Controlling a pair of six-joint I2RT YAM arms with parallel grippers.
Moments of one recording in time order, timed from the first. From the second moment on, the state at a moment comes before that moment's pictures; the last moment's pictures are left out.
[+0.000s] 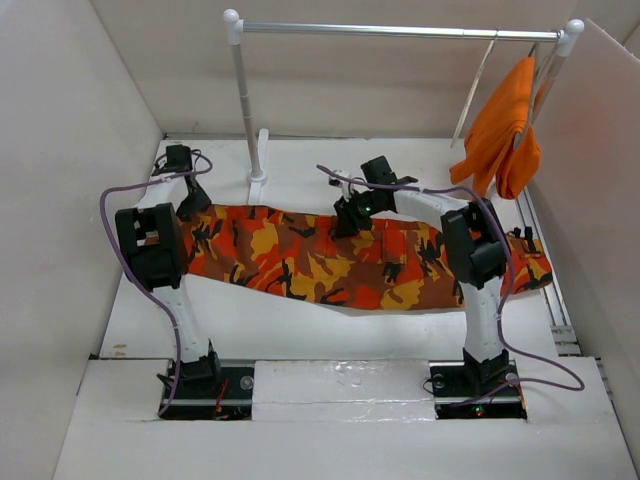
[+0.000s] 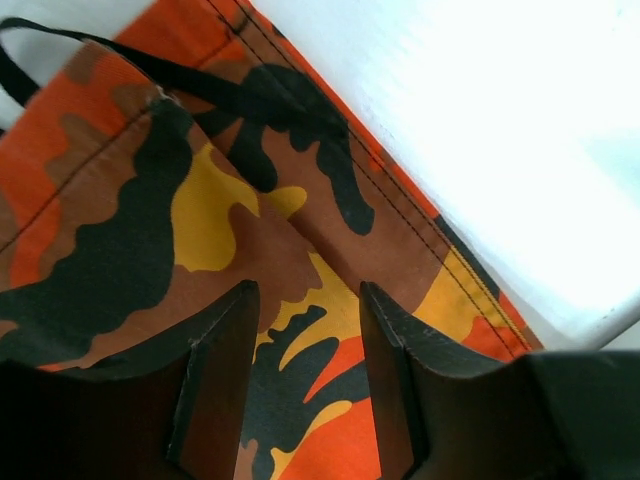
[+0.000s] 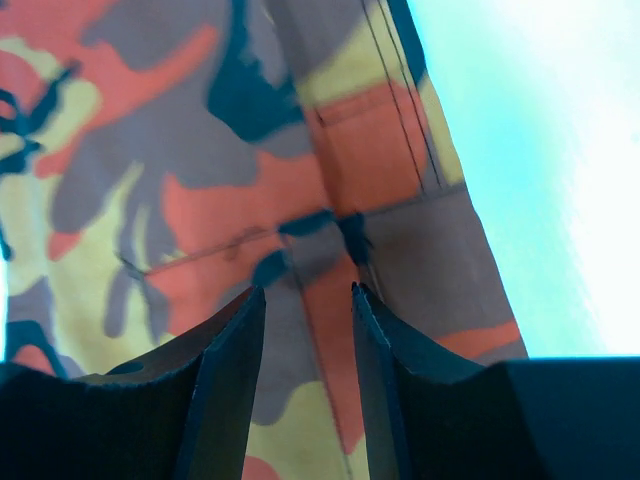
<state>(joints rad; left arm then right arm) 0.15 2.01 1.50 -0.57 -0.21 -0.48 0.46 2.11 1.56 -0.40 -0.67 -0.35</state>
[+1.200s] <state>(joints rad) 0.15 2.08 1.57 -0.62 -0.20 -0.49 0.43 2.15 1.59 -0.43 -0.68 -0.32</state>
